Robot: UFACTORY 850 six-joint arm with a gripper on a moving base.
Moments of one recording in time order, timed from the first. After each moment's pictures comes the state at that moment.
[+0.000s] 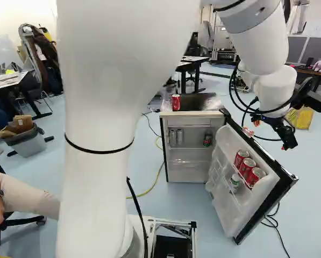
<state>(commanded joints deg) -59.0 -24.5 -70.6 20.9 -13.1 -8.4</state>
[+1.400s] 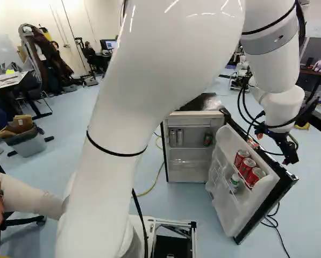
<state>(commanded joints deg) -61.2 -29.3 -70.9 21.0 -13.2 -8.4</state>
